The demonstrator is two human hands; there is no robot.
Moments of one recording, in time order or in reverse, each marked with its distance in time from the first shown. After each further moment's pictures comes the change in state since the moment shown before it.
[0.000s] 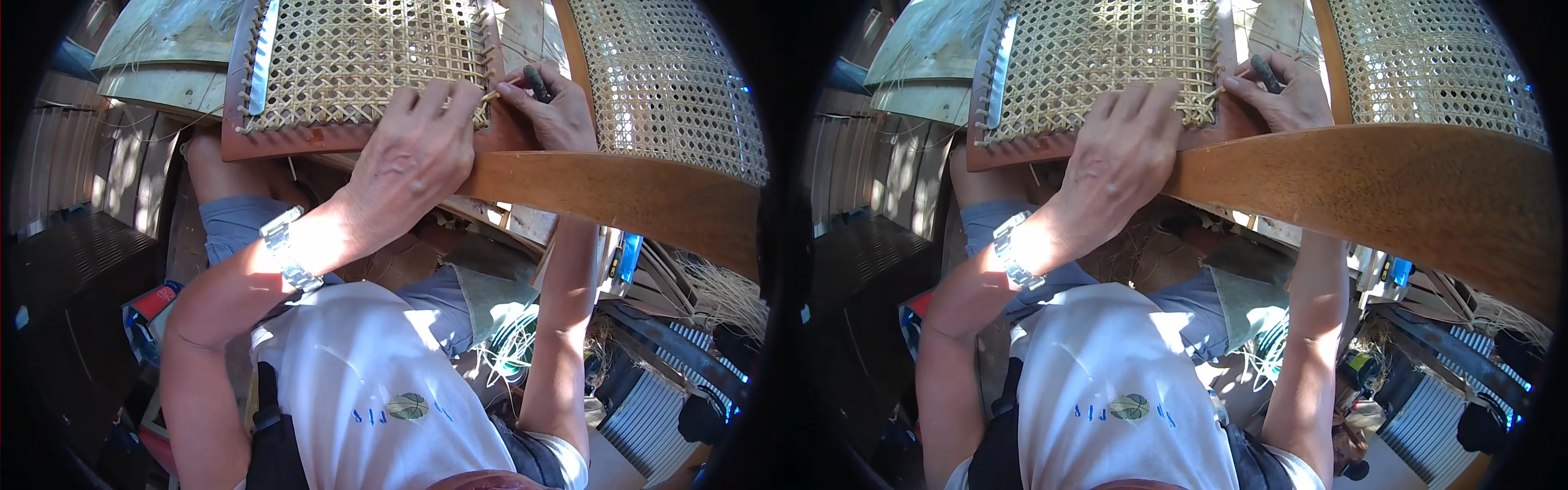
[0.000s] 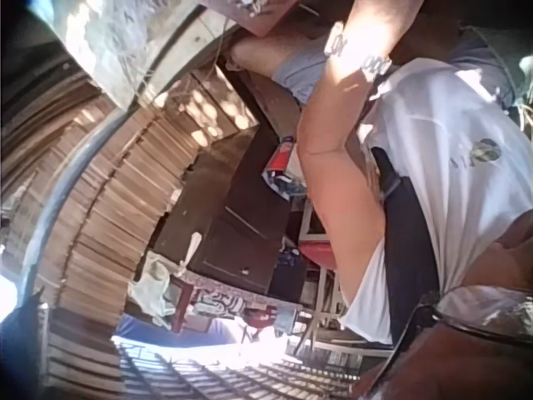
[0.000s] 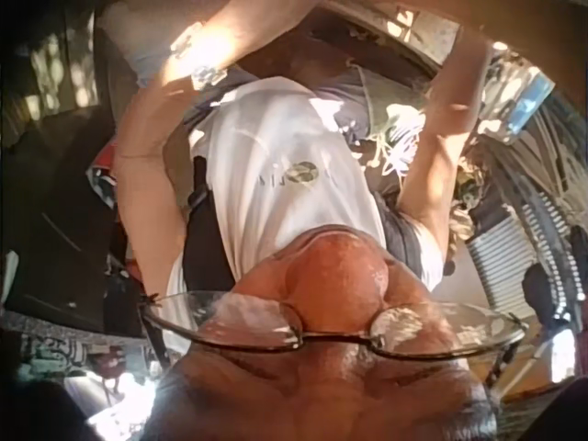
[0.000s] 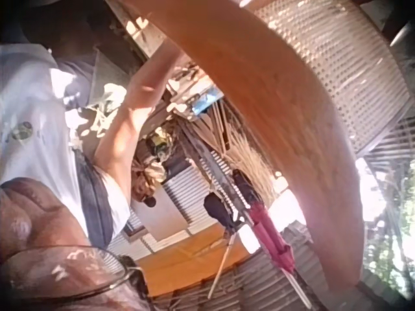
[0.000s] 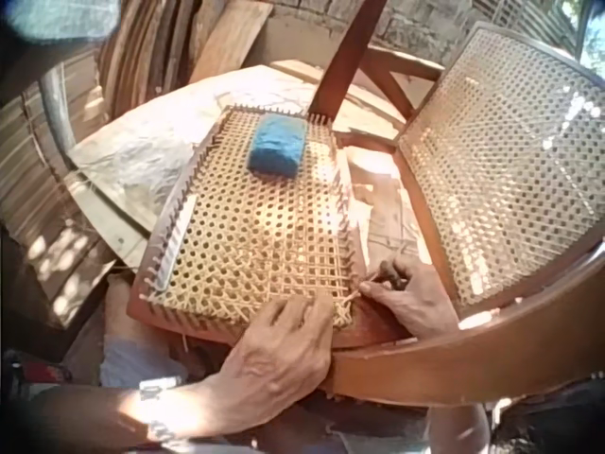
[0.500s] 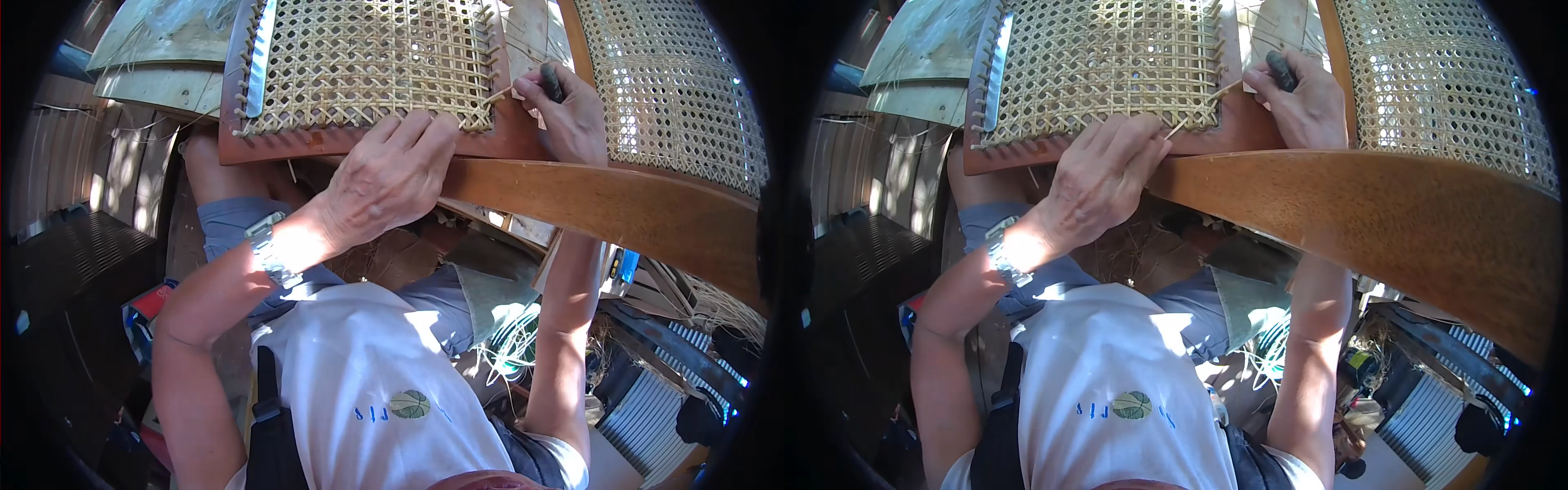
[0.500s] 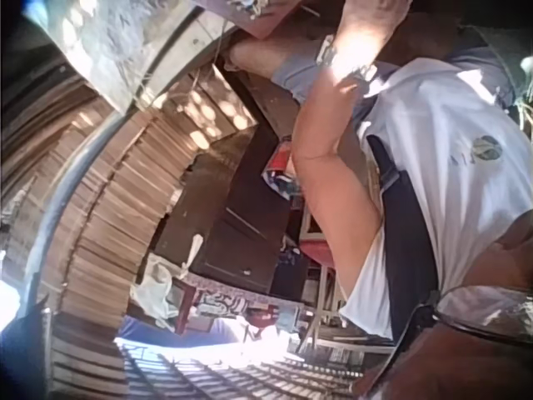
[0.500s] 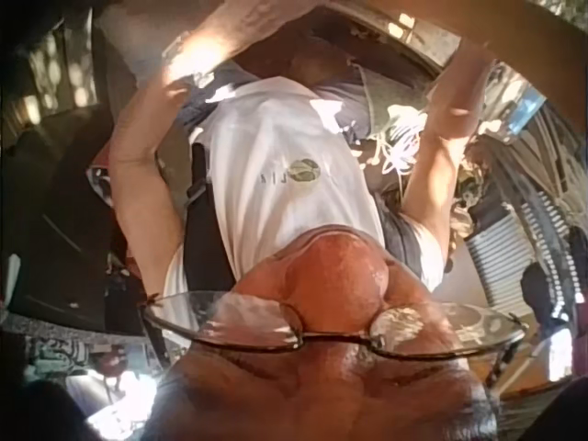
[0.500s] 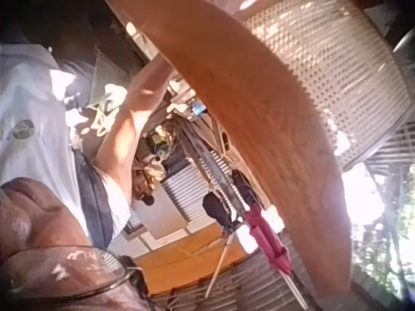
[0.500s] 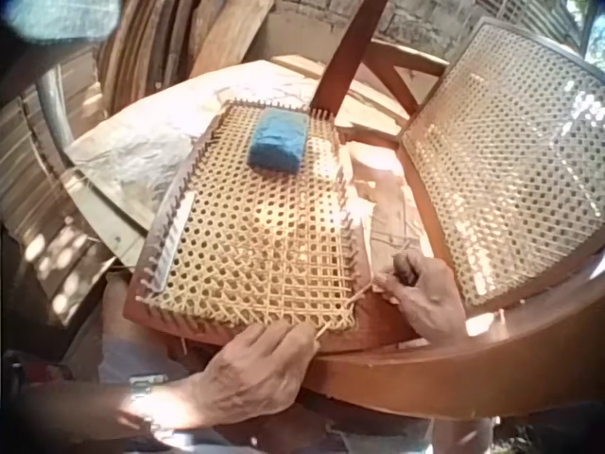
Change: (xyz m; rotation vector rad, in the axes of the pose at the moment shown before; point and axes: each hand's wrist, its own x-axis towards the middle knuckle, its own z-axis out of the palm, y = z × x) left_hand -0.034 -0.017 0.004 -0.188 0.121 0.135; right_hand 0.004 -0.005 0.008 -0.252 0.110 -0.042
